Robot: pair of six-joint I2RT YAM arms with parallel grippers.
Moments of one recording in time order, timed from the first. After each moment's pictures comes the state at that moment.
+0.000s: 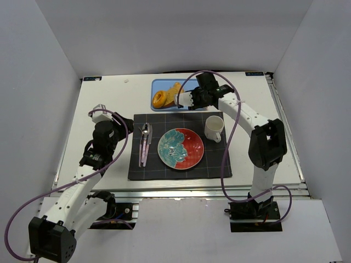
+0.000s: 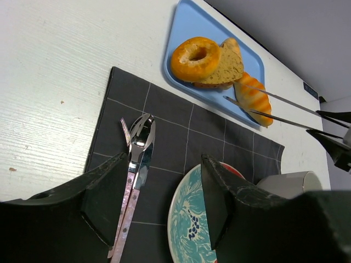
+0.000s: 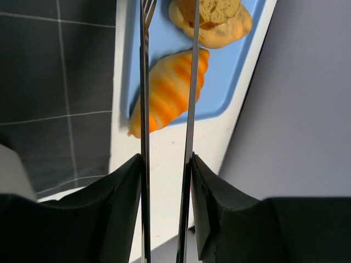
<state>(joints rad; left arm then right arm) -0.29 0.84 0.62 -0.08 -0.22 -0.69 0.53 1.90 1.68 -0.62 -0.11 -1.37</state>
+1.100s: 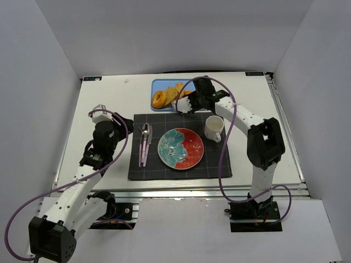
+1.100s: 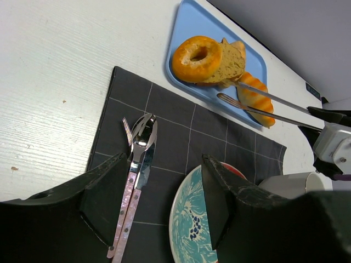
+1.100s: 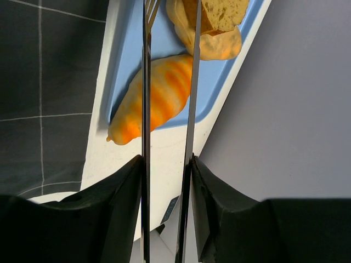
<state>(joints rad) -0.29 0.84 0.61 -0.08 -0.23 -0.69 0.55 1.92 1.60 -0.47 -0.04 -1.54</state>
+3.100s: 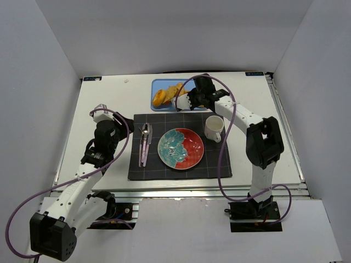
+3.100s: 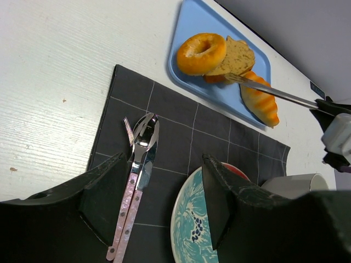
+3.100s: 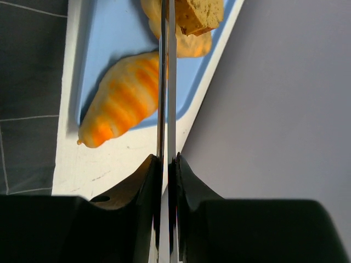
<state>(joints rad) -0.29 0.87 0.61 -0.07 -0.23 -0.69 0.54 1.95 1.62 -0.40 -0.04 -1.58</state>
